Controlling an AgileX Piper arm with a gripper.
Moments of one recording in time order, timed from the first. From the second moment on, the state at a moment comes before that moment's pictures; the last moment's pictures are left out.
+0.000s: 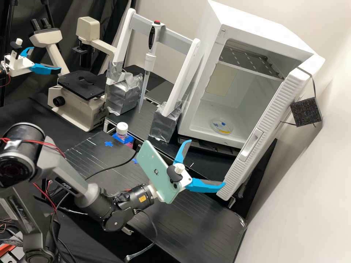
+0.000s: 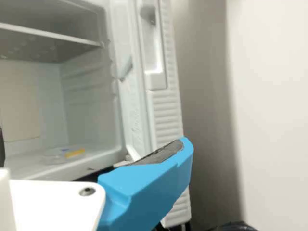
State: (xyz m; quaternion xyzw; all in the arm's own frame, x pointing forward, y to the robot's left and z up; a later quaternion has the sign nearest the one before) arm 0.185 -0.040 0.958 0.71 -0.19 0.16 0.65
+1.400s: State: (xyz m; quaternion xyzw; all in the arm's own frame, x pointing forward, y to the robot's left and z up) arm 0.257 -0.057 0.975 0.73 -0.19 0.13 0.65
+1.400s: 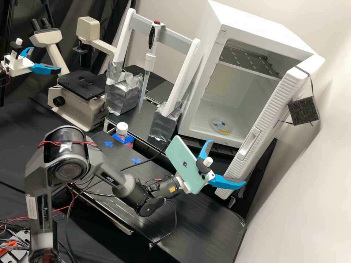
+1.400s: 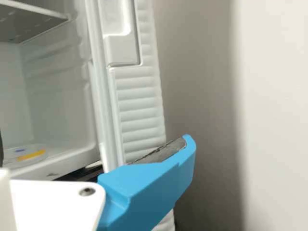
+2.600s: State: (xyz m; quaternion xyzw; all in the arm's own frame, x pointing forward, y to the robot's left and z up) arm 0.268 0.030 0.939 0.73 0.07 0.18 0.66
